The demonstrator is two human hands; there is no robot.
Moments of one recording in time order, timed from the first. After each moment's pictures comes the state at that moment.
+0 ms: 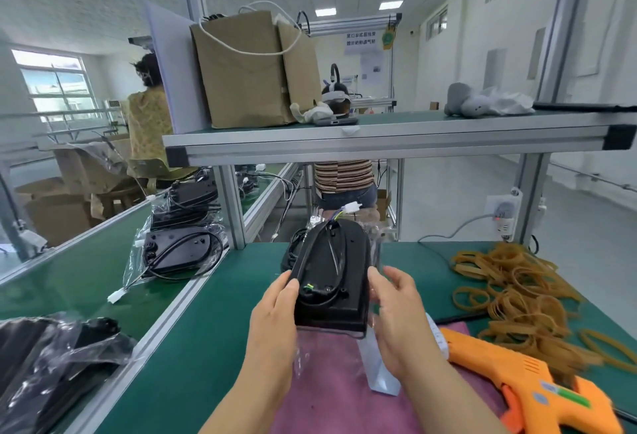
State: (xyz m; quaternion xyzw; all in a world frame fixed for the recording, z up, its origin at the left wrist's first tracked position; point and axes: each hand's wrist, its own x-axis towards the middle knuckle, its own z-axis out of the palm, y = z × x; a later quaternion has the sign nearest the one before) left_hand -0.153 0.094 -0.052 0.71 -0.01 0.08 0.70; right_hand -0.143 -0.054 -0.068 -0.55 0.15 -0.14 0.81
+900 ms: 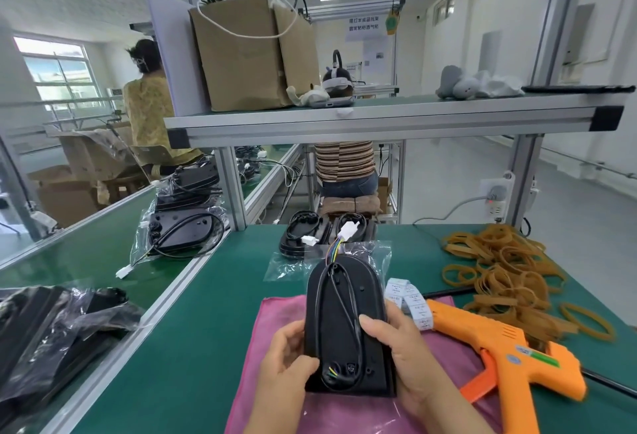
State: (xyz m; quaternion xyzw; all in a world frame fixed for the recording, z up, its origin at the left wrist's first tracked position) left_hand -0.207 0.097 -0.137 0.68 0.00 0.00 0.73; right_hand -0.206 -0.073 -0.123 -0.50 -0.01 0.00 0.87
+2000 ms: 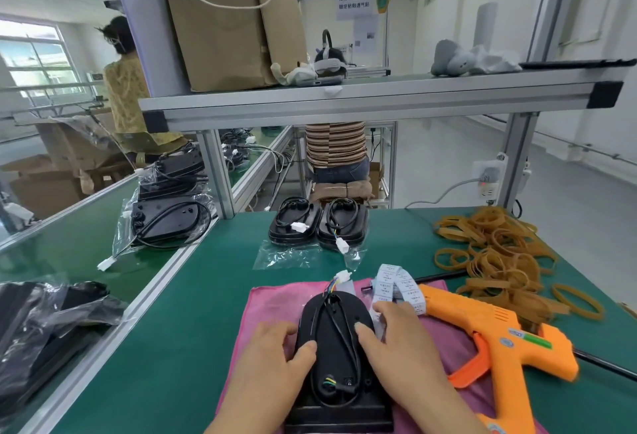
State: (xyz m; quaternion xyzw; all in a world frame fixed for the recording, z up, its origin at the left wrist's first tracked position) left_hand -0.202 0.107 -0.124 0.93 -0.05 0.03 0.36; right_hand -0.211 -0.083 -0.135 -0.93 0.11 -0.09 0.35
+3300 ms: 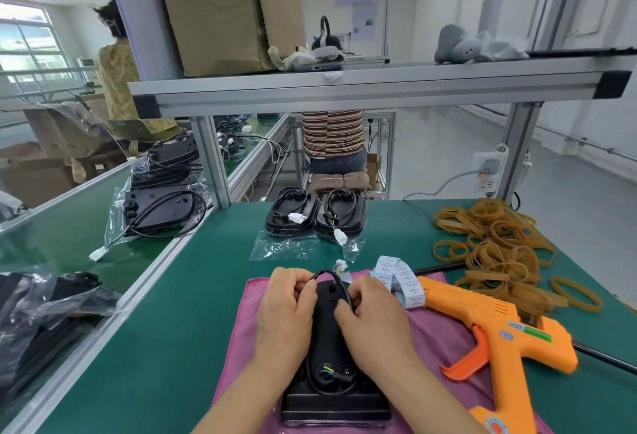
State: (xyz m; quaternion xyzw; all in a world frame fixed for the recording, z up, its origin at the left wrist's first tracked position) left_hand -0.155 0.072 -0.130 0.83 -0.09 0.19 0.51; right_hand -0.188 -0.058 -0.128 -0.91 0.09 -0.17 0.37
